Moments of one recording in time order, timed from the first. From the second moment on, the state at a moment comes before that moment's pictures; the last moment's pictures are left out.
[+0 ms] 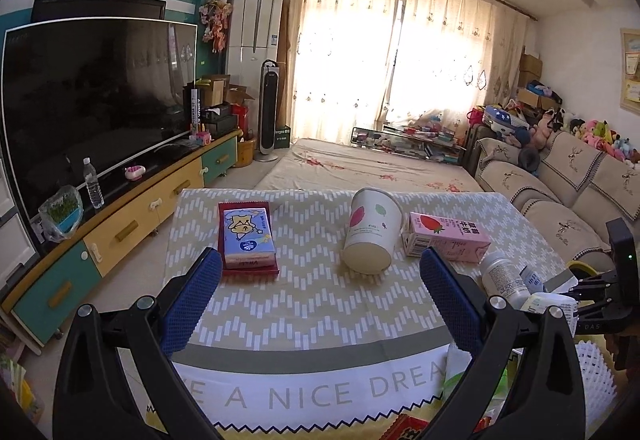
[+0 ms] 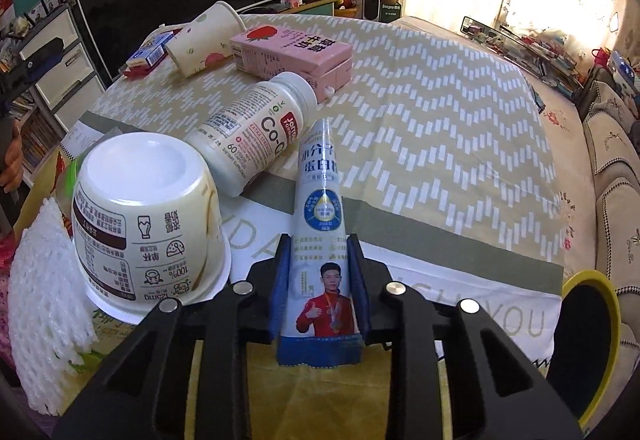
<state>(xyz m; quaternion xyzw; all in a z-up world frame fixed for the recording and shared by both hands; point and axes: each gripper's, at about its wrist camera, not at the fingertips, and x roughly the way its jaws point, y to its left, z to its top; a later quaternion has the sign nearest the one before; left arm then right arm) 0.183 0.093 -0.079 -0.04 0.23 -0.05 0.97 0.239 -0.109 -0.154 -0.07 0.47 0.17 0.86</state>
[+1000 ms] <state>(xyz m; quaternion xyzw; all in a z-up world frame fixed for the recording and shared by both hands) 0.180 0.078 -0.081 -0.02 0.24 -0.07 0.97 0.125 -0.287 -0.082 0.06 0.37 -0.04 0.93</state>
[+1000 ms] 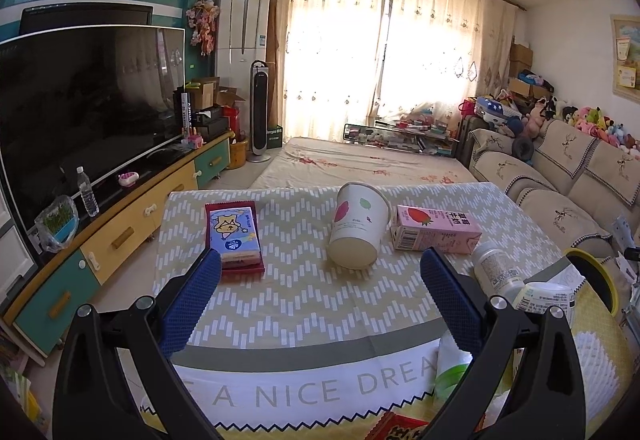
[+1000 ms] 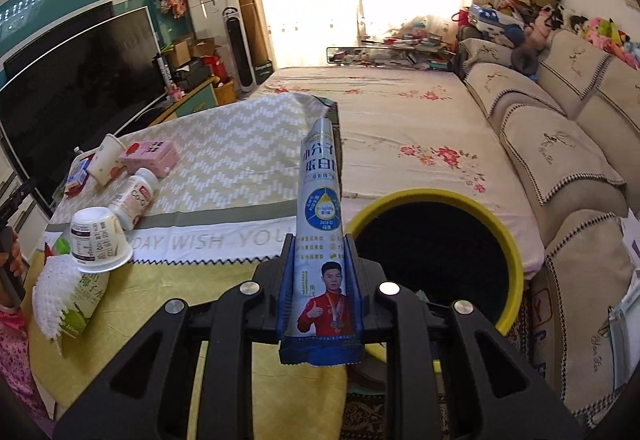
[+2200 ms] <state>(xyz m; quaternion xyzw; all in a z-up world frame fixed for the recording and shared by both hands) 0.181 0.069 -0.086 -0.01 0.24 -0.08 0.97 0.151 -0.360 -0.150 0.10 0.43 -0.16 0.88</state>
